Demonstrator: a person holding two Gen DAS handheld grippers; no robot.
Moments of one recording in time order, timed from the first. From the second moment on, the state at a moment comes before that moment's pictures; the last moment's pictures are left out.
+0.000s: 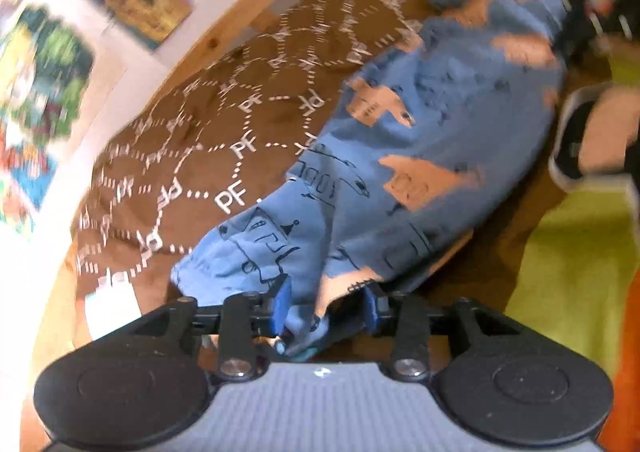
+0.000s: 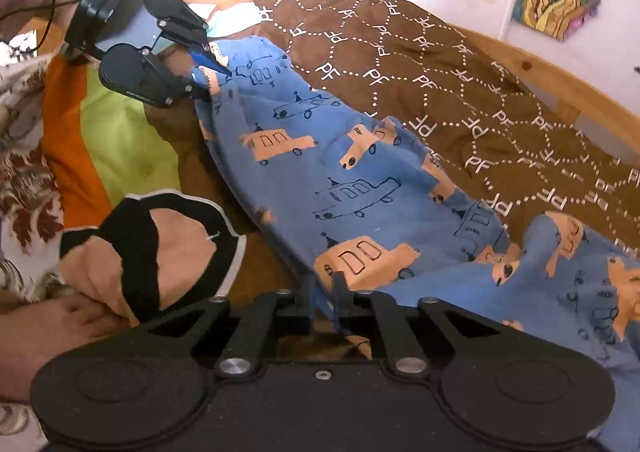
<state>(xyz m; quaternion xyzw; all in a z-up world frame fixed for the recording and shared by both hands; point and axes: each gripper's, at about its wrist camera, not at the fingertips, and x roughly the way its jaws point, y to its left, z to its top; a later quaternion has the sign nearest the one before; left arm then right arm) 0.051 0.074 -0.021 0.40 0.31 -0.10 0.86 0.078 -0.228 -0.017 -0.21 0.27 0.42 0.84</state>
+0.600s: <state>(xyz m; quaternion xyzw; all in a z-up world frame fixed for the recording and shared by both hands) 0.086 -0.060 -0.013 0.17 0.29 -0.32 0.88 0.086 -0.332 0.024 -0.05 0.29 0.16 0.94</state>
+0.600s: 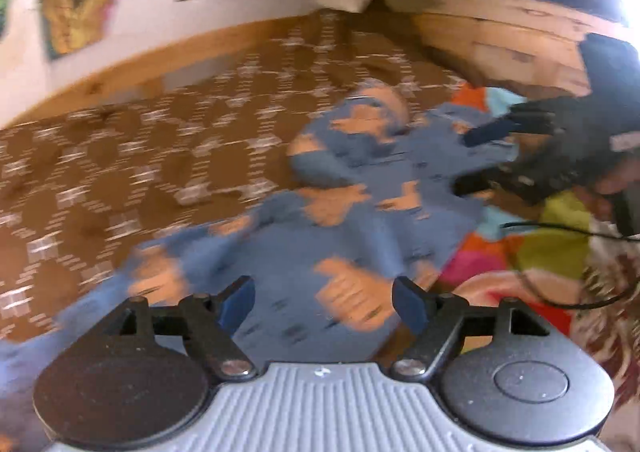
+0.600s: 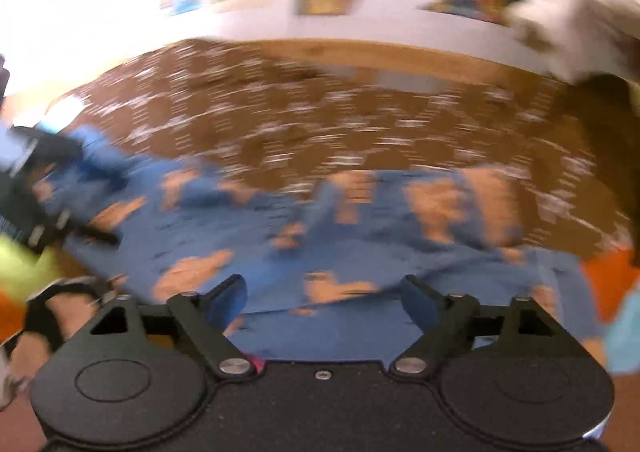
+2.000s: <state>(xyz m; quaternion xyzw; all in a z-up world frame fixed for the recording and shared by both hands) 0.112 -0.166 -0.054 0.25 0.30 -0.37 0.84 0.248 -0.434 0.013 0.25 0.40 0.02 0.88</state>
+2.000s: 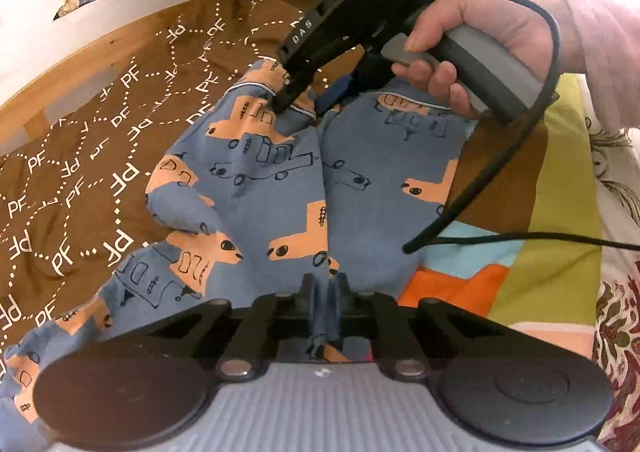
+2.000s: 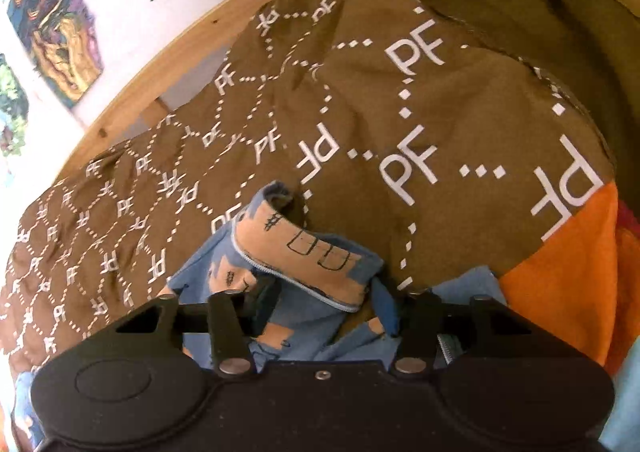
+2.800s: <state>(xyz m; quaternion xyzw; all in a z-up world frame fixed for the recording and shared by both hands) 0.090 -0.169 -0.056 0.24 0.29 -0.40 0.83 0.106 -0.459 0.043 0.19 0.32 -0.09 0.92</state>
